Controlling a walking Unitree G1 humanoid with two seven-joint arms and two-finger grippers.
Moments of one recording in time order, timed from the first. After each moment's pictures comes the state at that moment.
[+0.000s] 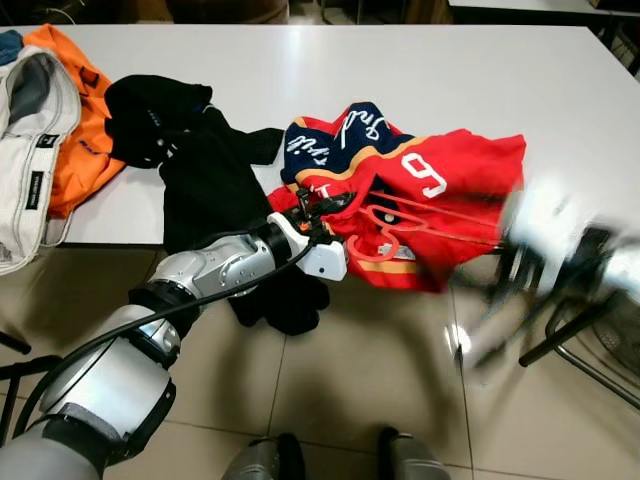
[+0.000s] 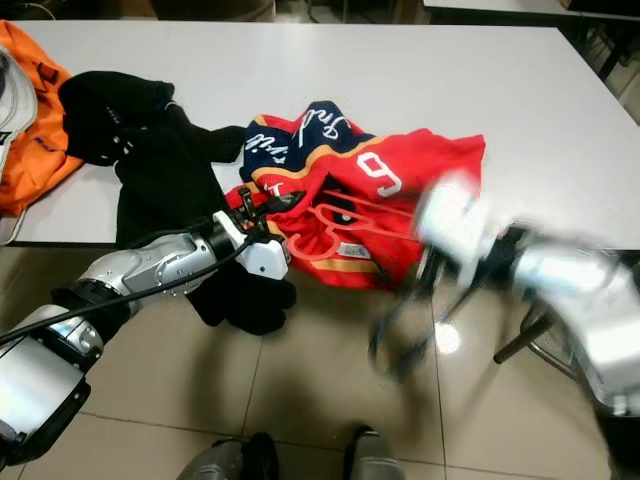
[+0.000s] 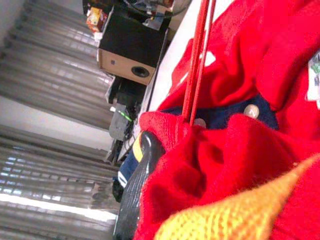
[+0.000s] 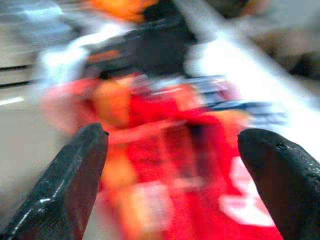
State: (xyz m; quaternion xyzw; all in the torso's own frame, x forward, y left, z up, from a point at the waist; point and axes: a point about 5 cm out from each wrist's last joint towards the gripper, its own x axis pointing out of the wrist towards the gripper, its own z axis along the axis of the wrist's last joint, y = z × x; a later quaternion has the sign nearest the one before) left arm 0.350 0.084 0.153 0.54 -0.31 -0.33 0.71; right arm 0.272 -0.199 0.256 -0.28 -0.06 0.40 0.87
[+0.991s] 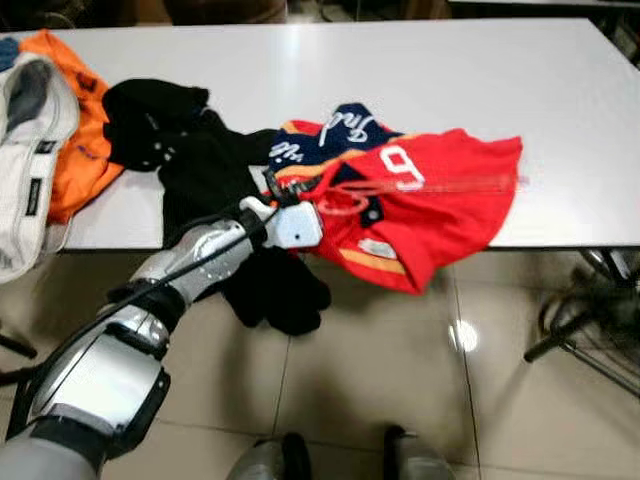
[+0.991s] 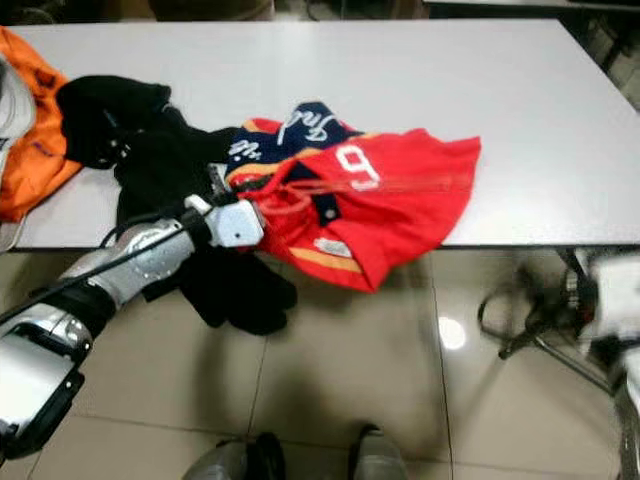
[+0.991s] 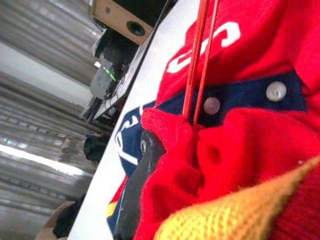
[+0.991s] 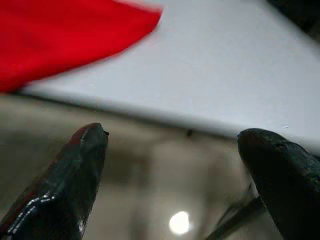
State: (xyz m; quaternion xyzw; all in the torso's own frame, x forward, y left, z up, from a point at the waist) left arm 0.365 0.117 0.164 0.48 -0.21 -0.32 0.79; right arm 0.219 -0.341 0.128 -0.11 0.07 0.01 0.99
